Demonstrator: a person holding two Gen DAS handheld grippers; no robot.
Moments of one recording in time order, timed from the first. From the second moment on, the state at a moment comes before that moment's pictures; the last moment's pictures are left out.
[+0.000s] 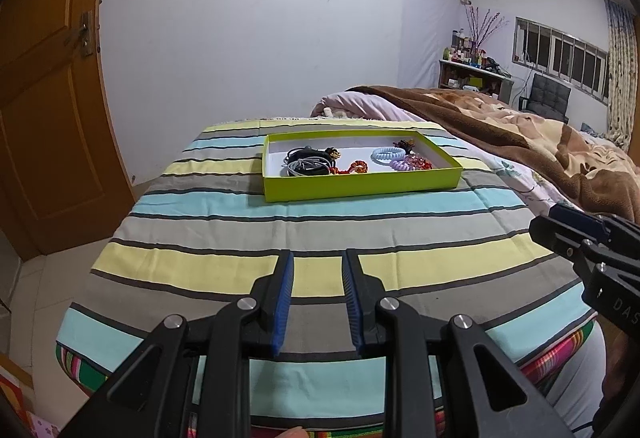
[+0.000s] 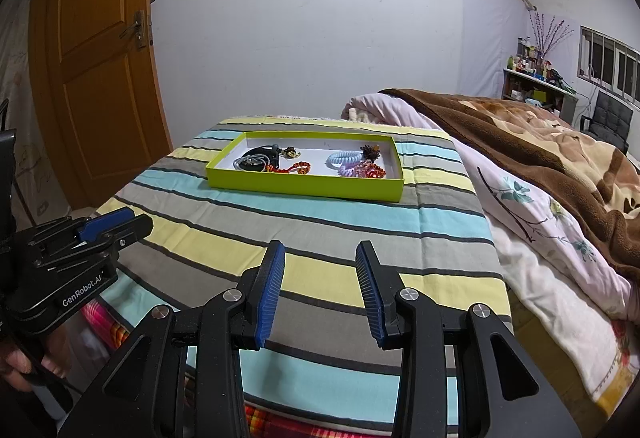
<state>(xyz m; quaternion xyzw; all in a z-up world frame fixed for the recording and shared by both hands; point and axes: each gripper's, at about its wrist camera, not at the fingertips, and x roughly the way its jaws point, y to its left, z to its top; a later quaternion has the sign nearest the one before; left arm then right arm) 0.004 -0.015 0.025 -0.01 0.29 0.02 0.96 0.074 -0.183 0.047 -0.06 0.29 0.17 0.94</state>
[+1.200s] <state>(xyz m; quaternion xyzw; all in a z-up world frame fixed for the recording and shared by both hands) 0.005 -0.019 0.023 0.00 0.29 0.03 0.96 0.074 -0.182 0.048 -0.06 0.29 0.17 0.94</state>
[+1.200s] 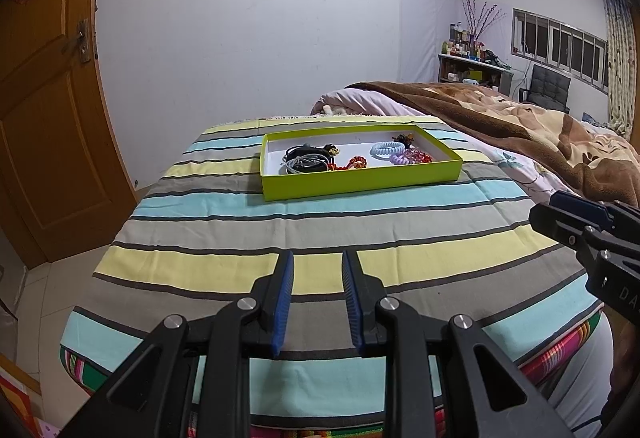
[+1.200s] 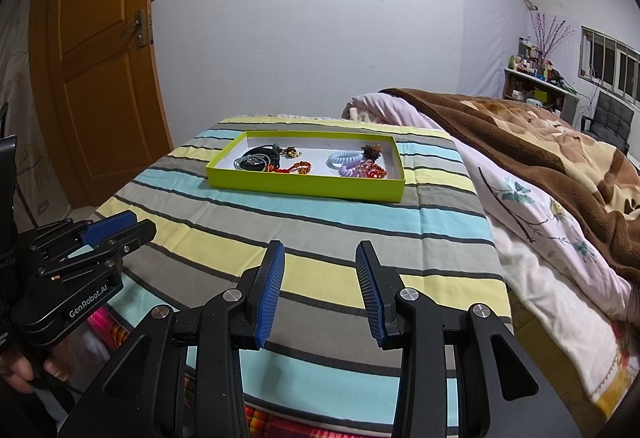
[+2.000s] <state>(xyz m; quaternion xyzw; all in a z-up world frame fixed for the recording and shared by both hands) 0.005 -0.022 0.021 0.00 0.30 0.02 0.95 0.074 -0.183 0.047 -0.06 0.29 0.17 0.94</state>
